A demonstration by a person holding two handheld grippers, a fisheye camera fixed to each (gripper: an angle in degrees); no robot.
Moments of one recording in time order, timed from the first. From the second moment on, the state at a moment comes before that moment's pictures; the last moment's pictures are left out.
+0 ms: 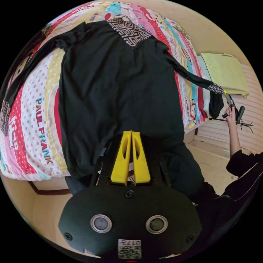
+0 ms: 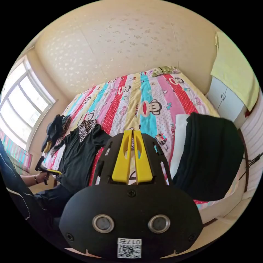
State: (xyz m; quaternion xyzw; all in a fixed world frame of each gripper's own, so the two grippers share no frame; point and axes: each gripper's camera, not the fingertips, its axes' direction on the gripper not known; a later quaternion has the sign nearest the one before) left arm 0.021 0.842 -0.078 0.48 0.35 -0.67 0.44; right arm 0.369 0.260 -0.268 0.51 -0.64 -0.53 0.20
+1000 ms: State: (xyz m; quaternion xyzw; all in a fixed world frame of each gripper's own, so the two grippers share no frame) left arm 0.010 0.867 -0.141 0.63 0.30 -0.62 0.36; right arm 0.307 0.271 -0.407 0.24 -0.54 -0.77 0.25
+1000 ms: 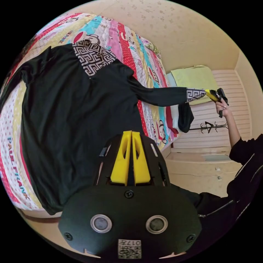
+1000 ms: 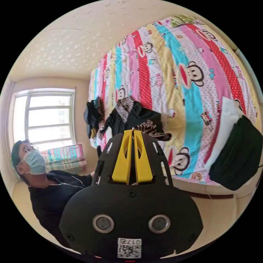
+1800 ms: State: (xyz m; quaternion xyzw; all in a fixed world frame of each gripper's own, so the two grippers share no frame) left arm 0.152 0.952 0.021 0.68 0.31 -0.63 0.19; right arm 0.016 0.475 -0.252 0.19 -0.50 -0.83 0.15
